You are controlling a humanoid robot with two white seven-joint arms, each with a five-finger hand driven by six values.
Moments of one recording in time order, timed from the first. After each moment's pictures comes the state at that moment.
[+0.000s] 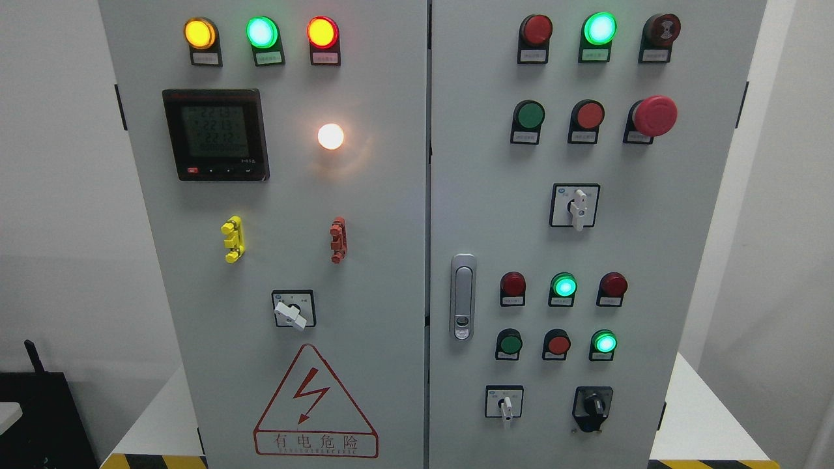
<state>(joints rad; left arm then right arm) 0.00 -0.05 -0.10 0.00 0.21 -0.11 0.00 0.14 -0.30 0.30 -1.97 -0.13 -0.04 -0.08</state>
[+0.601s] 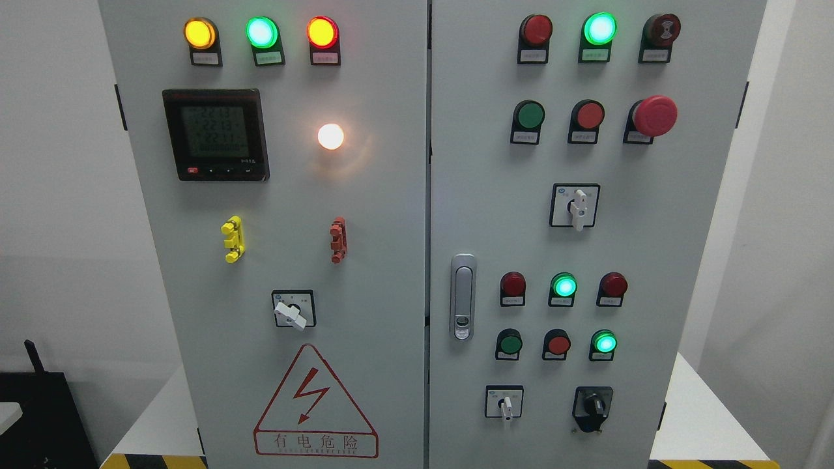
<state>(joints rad) 0.00 -0.05 -0.10 0.00 0.21 -0.11 0.00 0.14 -0.30 0.30 -1.97 -0.12 -0.04 -0.08</state>
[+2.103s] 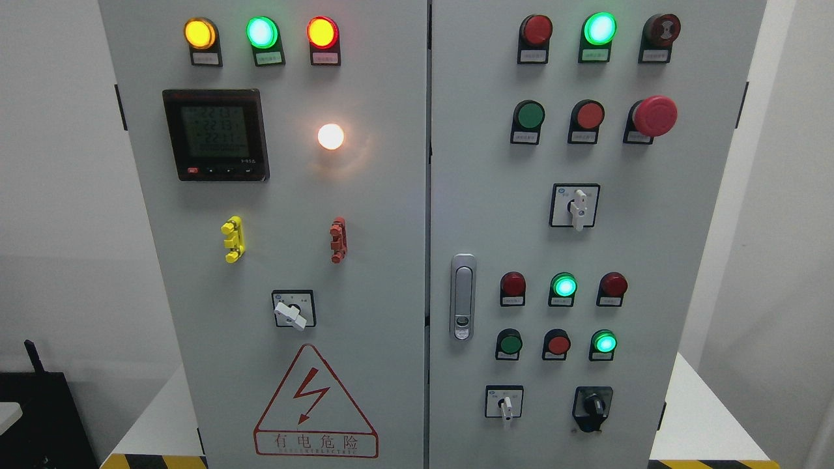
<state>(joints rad) 0.00 -0.05 -0.10 0.00 0.21 -0.11 0.00 0.21 -0.17 0.29 -2.01 0.90 -0.10 -0.26</state>
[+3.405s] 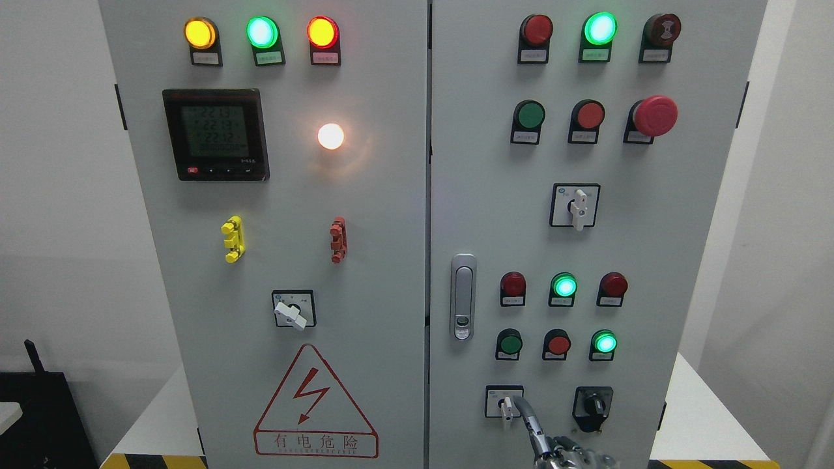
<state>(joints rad) 0.00 -0.05 -0.10 0.00 0.21 -0.11 0.00 0.00 0.03 0.23 -1.99 1.37 0.06 -0.08</state>
